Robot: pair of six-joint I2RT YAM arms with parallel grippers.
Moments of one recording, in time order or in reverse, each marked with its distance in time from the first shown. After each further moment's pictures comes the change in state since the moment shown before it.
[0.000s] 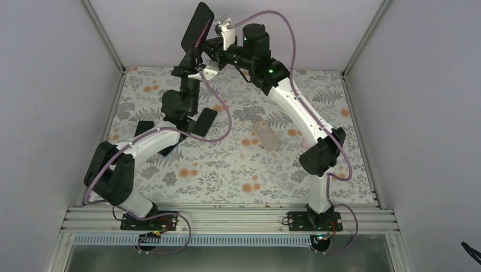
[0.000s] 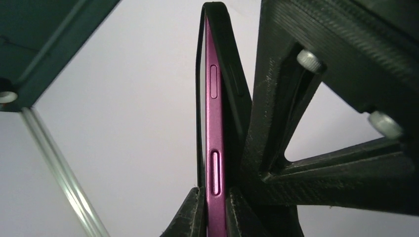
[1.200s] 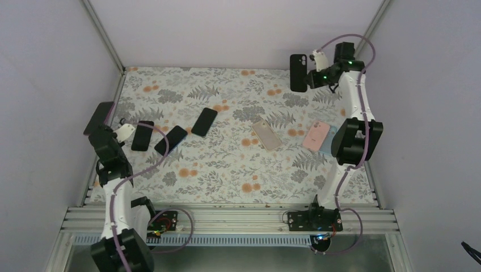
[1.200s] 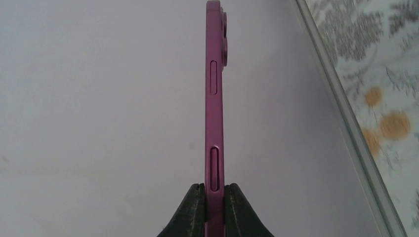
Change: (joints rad) left arm 0.906 -0.770 -0.617 -0.983 0.165 0.295; right arm -0.734 0.002 -0.228 -0.656 -0.053 -0.445
